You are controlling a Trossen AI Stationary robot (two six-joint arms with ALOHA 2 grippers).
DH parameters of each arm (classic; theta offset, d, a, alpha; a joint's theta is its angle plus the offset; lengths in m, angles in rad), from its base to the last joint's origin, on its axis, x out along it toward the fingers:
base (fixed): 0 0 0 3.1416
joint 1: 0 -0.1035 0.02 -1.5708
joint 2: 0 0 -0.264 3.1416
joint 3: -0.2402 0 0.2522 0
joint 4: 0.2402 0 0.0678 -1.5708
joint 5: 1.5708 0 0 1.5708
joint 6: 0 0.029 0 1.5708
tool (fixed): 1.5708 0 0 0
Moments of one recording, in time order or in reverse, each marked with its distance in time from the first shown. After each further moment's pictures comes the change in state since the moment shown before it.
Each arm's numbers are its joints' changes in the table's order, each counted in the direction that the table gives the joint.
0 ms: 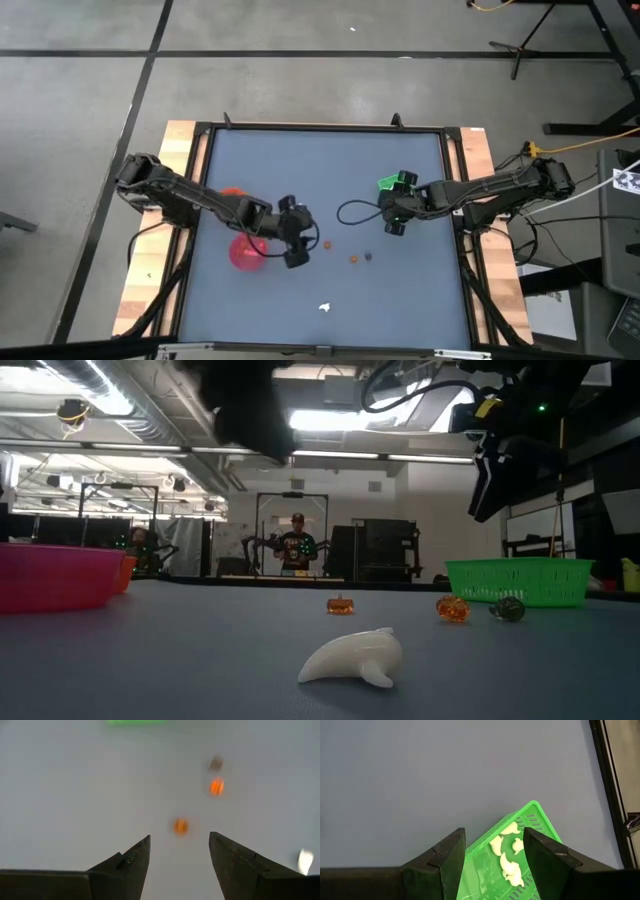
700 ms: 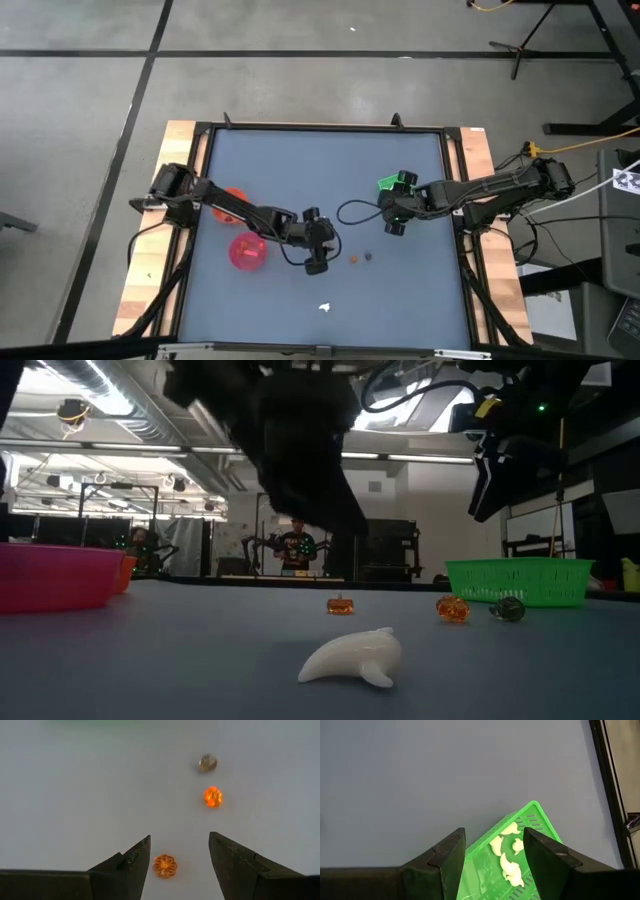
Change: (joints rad) left arm -0.059 -0.290 0.000 -0.363 0.108 0.129; right arm 0.000 0.000 0.000 -0.001 0.000 0.000
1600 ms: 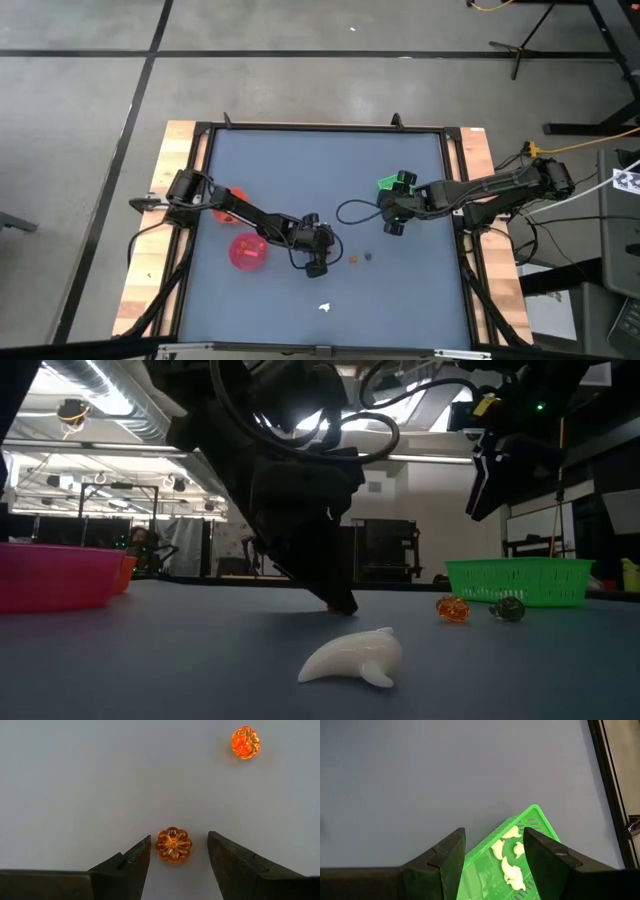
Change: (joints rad) left arm 0.000 -0.148 0.000 0.002 0.008 -0.011; right arm 0.000 0.000 0.000 -0.017 0.000 0.000
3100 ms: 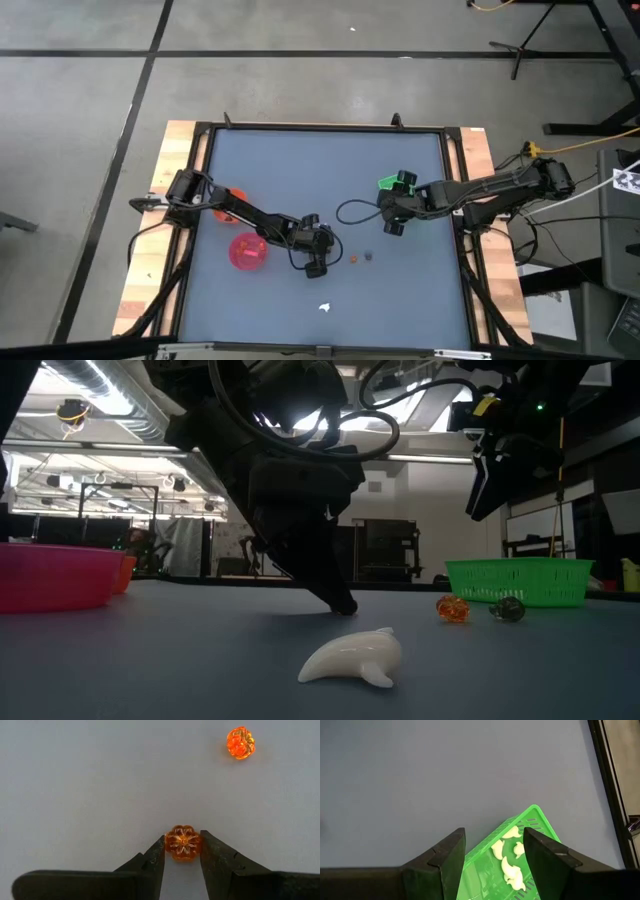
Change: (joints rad) left arm -0.001 -0.002 0.001 -0.004 0.000 0.002; right arm 0.000 0.000 0.000 0.000 0.000 0.000
